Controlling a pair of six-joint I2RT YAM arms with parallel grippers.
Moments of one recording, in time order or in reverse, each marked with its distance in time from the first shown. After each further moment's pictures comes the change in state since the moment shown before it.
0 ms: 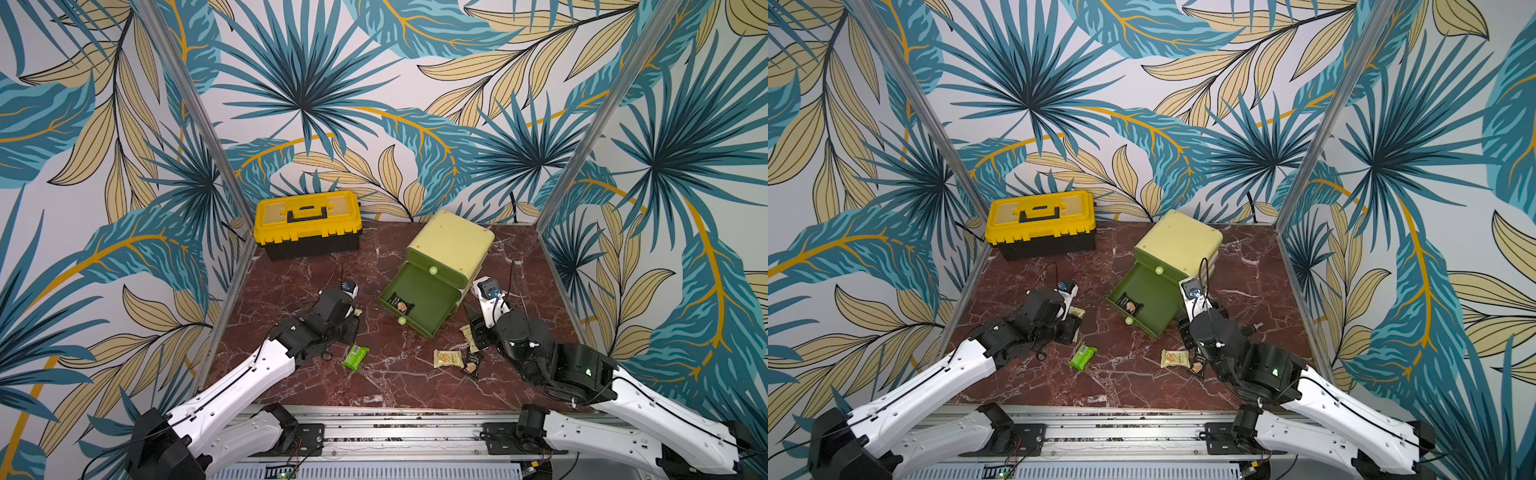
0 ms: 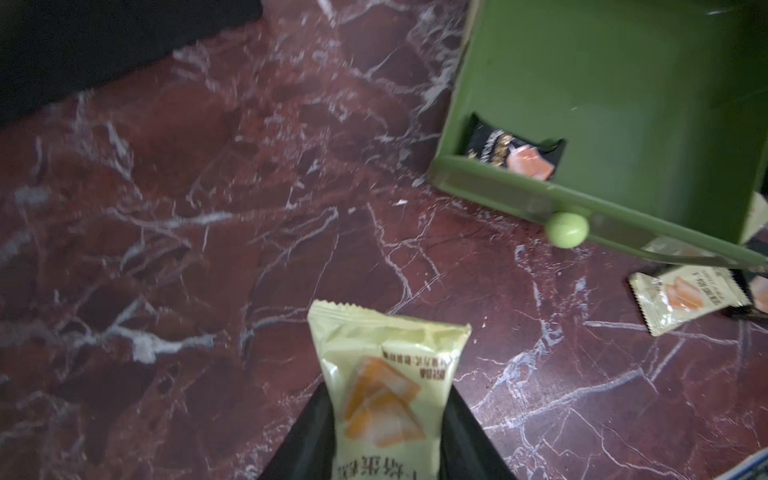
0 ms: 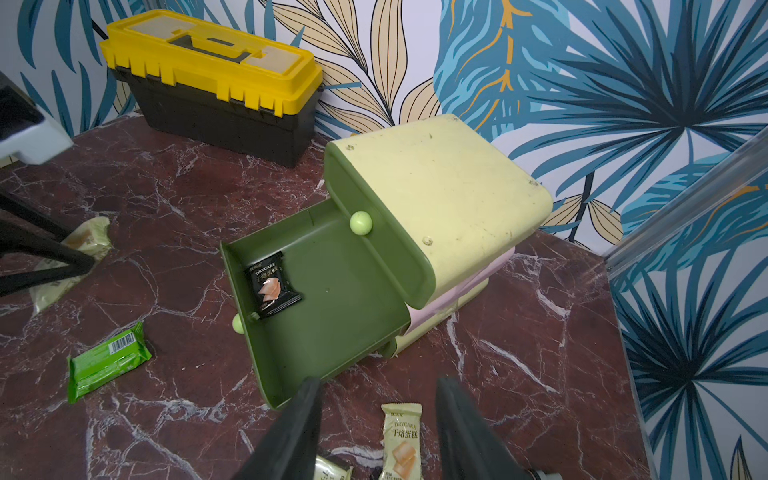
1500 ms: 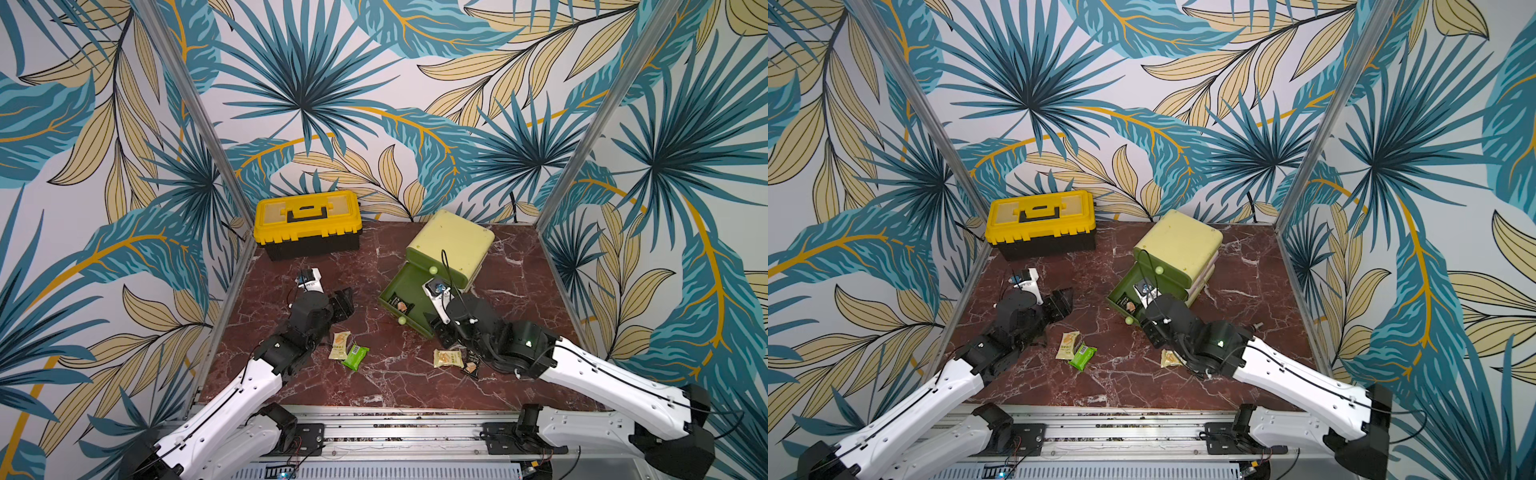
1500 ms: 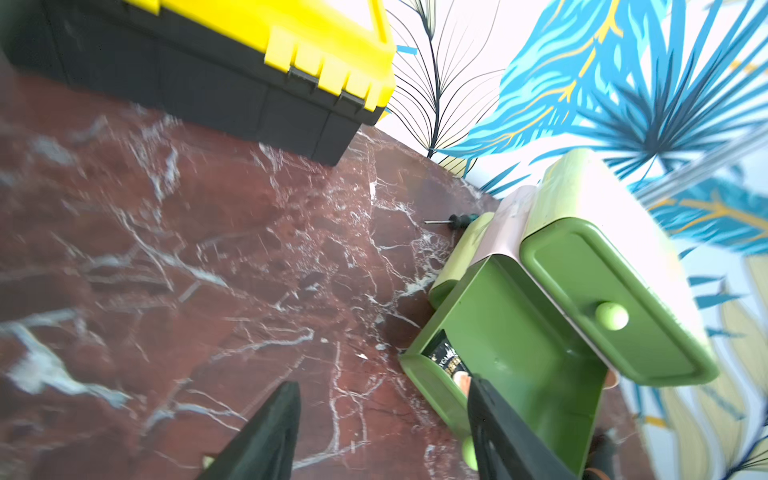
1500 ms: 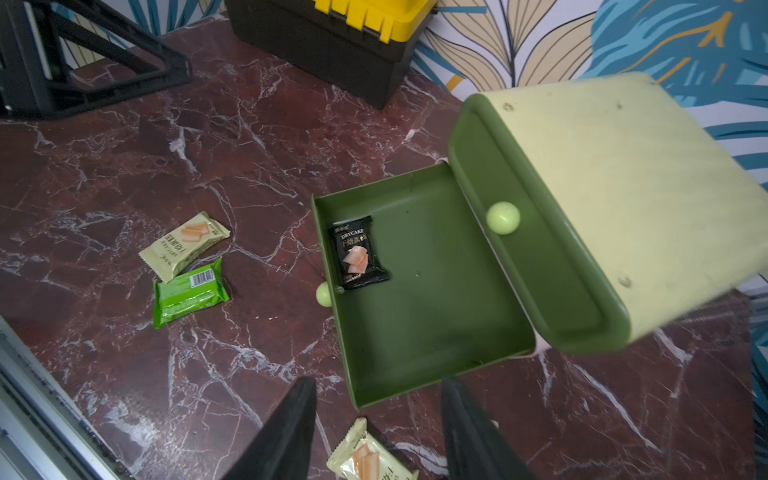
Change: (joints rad) left arm 0.089 -0.190 -0.217 0.523 -0.067 -0.498; right arm -0.037 0.357 0.138 0.027 -0.304 -0.039
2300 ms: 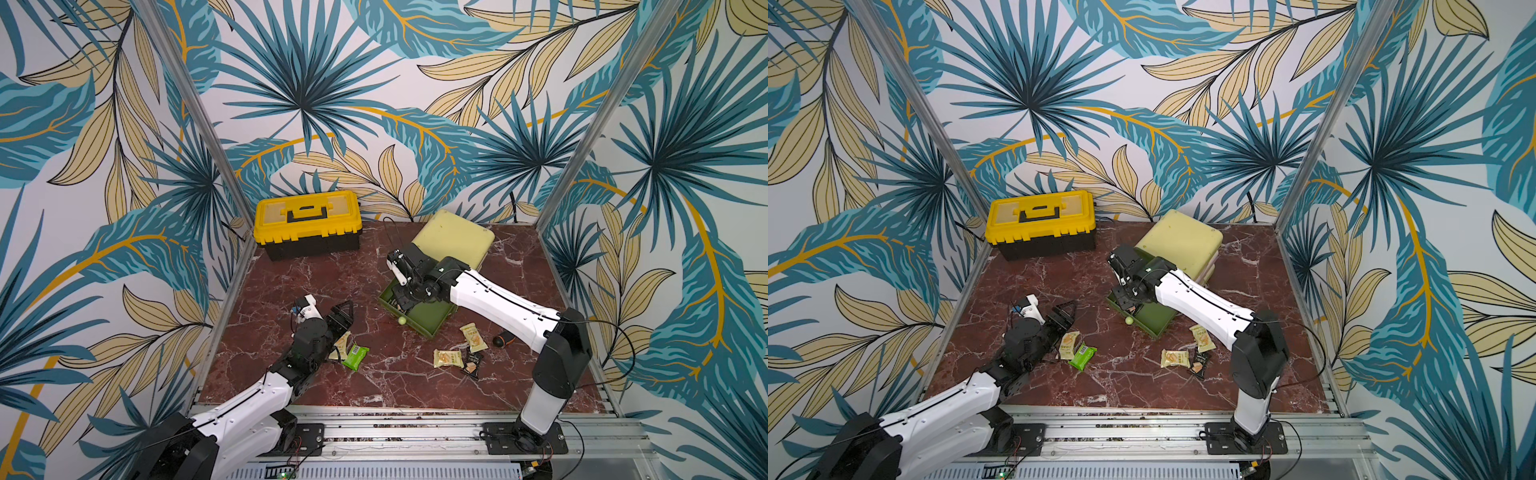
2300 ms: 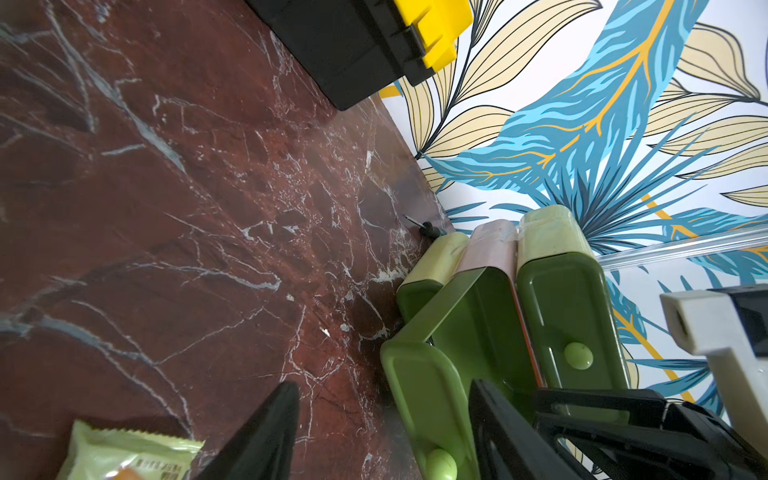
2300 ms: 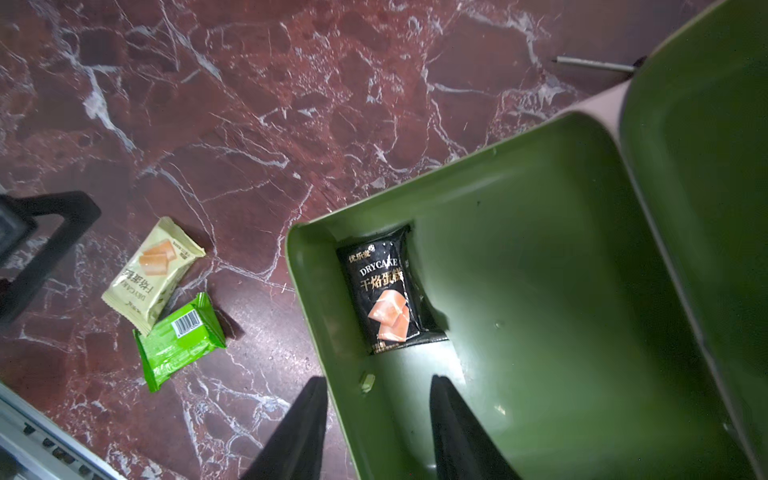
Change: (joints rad) left arm 0.010 0.098 -0.320 0.503 0.057 -0.337; right arm -0.216 0.648 0.499 -0.237 -0.279 0.098
